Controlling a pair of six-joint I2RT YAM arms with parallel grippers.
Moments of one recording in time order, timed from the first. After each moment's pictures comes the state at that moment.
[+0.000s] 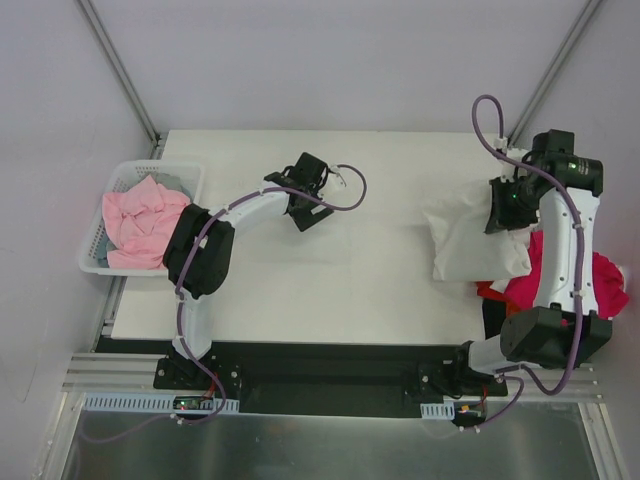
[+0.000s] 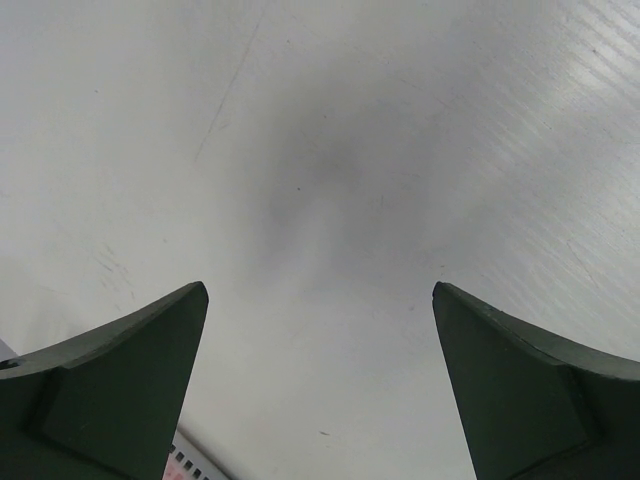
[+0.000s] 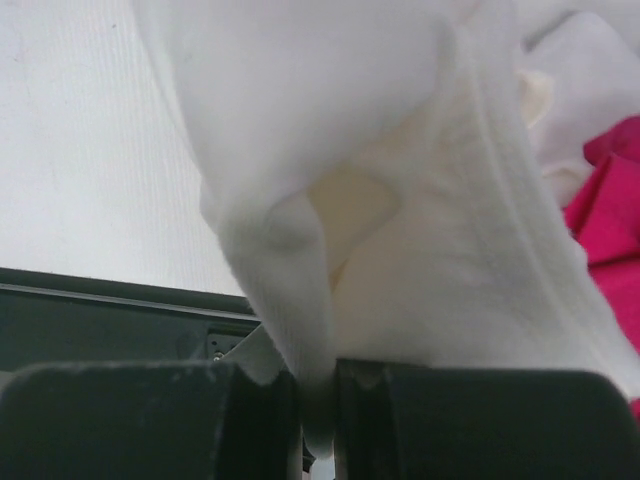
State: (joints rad) left arm -0.58 2.00 1.54 -0.54 -0.18 0.53; right arm -0.15 1.45 1.67 -1.43 -0.16 -0.25
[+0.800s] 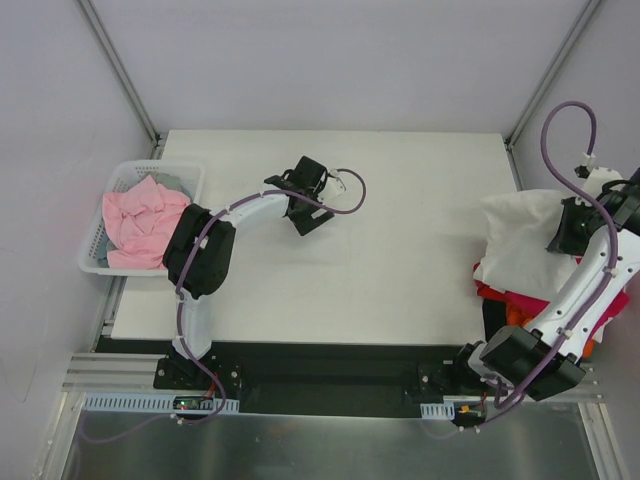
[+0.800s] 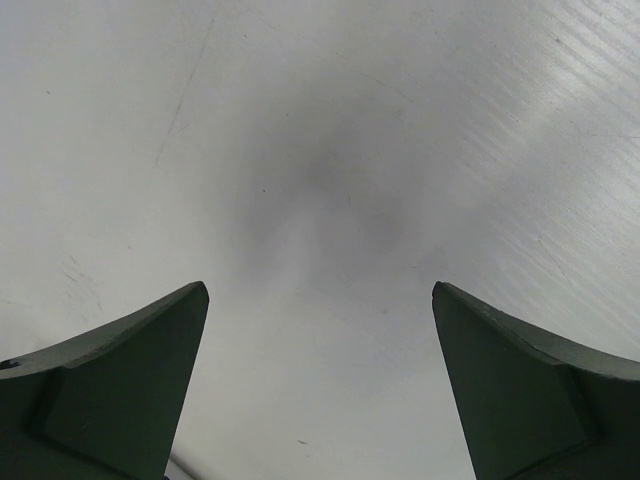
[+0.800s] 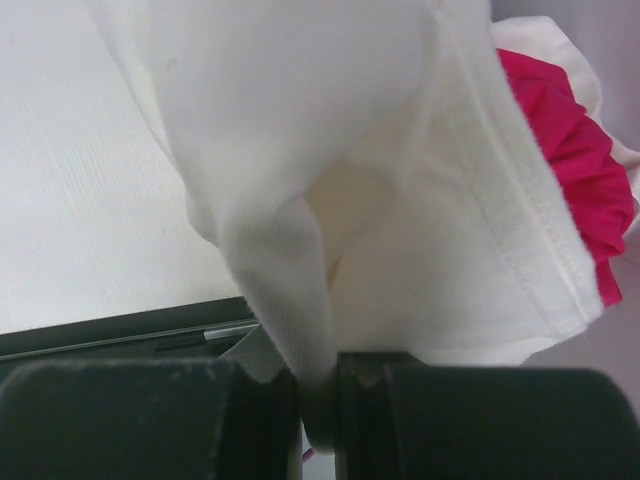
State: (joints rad) left arm -0.58 2.00 1.50 -0.52 -0.14 0.51; right arm -0.65 1.28 1.68 -1.47 -0.24 -0.46
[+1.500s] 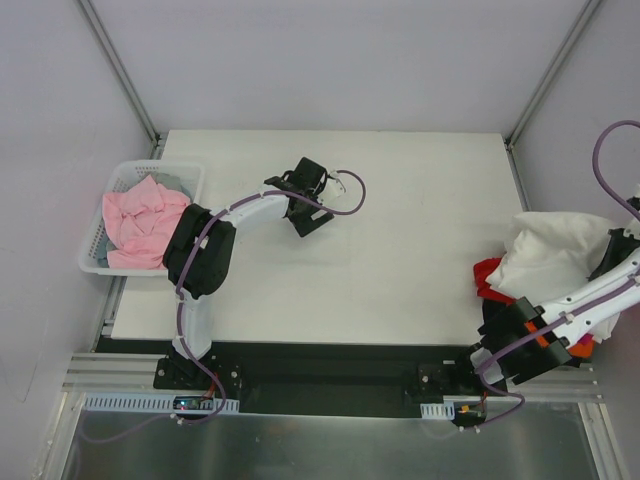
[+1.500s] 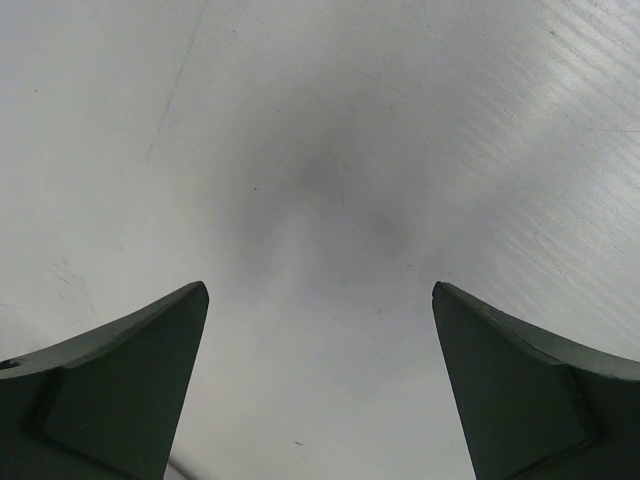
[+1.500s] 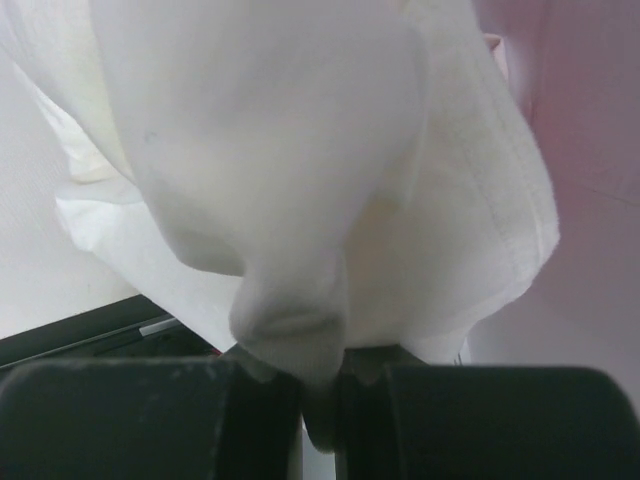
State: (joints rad) left arm -0.58 2.00 1.49 -0.52 -0.13 0.51; right arm -1.07 1.31 1.65 -1.47 -0.35 -0.73
